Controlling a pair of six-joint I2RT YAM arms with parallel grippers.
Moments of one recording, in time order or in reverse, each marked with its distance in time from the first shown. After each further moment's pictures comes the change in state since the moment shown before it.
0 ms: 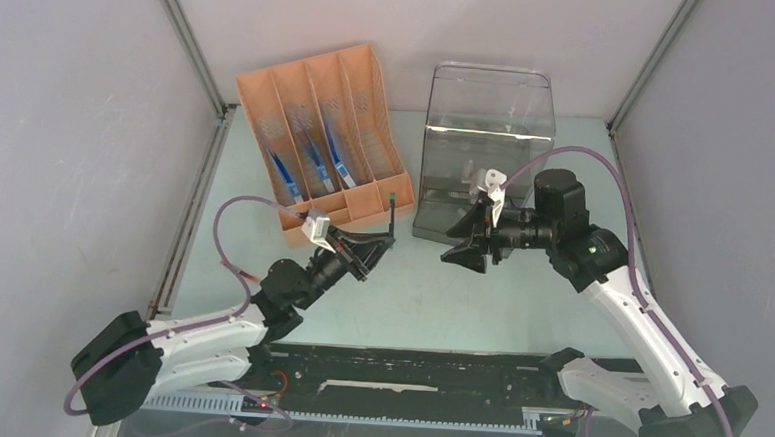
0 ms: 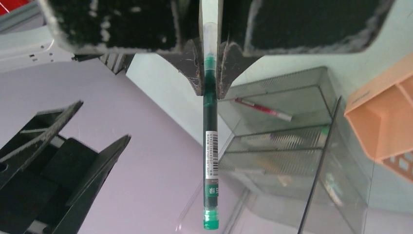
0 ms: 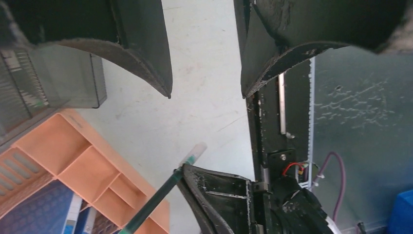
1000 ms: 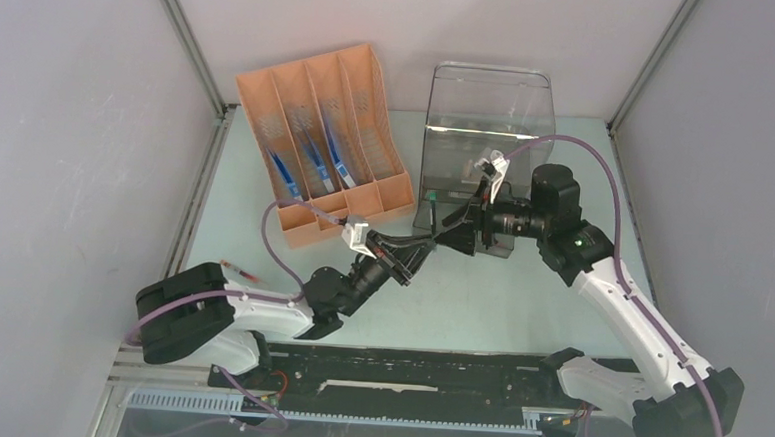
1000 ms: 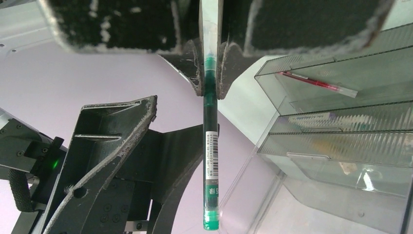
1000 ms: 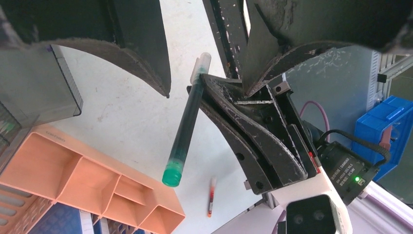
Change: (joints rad) left arm -0.270 0.460 0.171 0.441 -0.255 0.014; right arm -0.037 0.056 -0.071 0.251 0.026 0.409
